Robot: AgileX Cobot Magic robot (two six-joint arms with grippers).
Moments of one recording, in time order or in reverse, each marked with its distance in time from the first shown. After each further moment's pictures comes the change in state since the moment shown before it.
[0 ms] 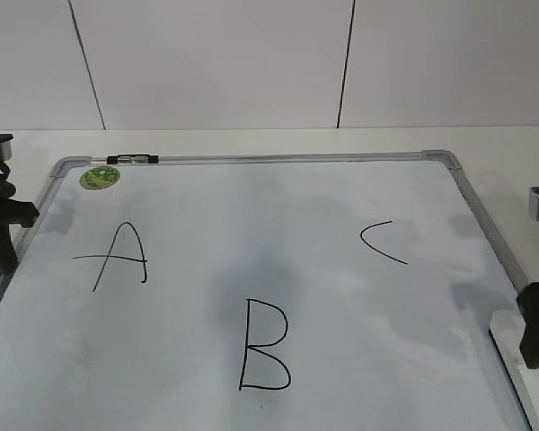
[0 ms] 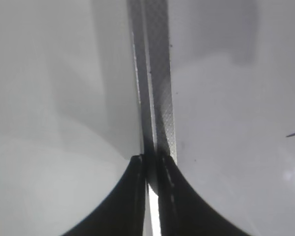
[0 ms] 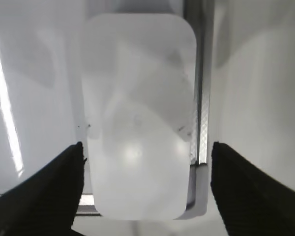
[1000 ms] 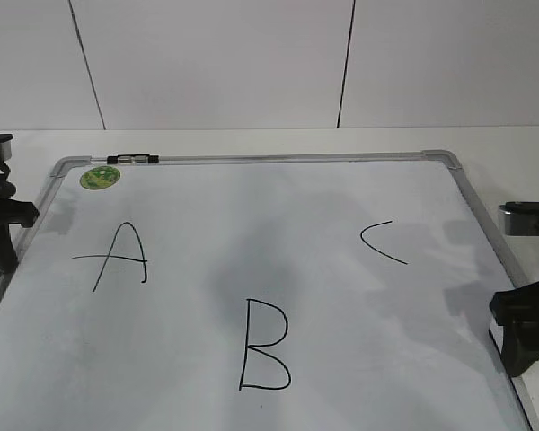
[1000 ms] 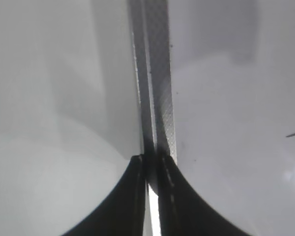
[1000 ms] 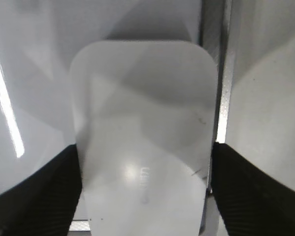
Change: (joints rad) left arm 0.000 0.000 0.000 0.000 0.000 0.000; right arm 0.000 0.181 -0.065 0.001 -0.001 0.000
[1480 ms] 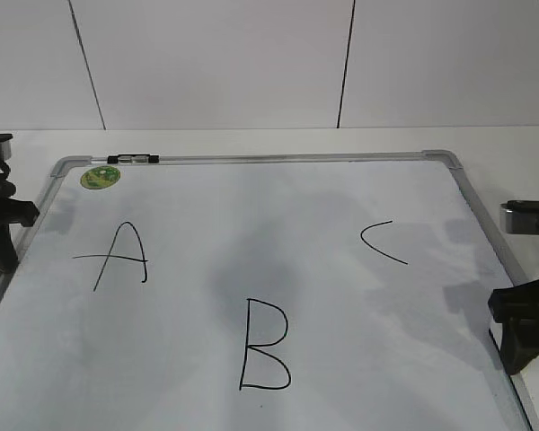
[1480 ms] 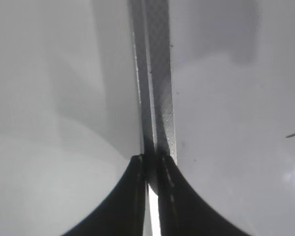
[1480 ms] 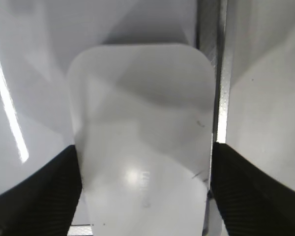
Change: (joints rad) left arm 0.000 0.000 0.000 -0.006 0.000 0.000; right arm 0.000 0.004 0.000 0.000 -0.008 0.034
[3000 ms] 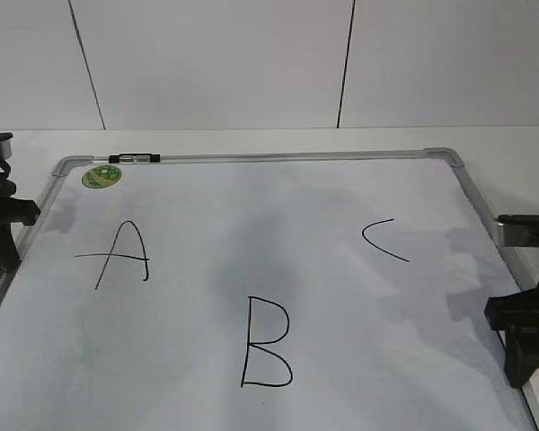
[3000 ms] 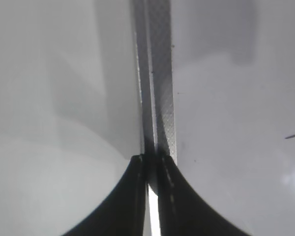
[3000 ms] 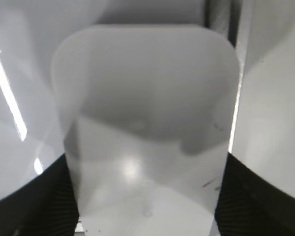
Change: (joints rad) left arm 0.000 0.000 0.000 -0.007 -0.006 0.000; right arm 0.000 0.068 -0.028 0.003 0.066 0.014
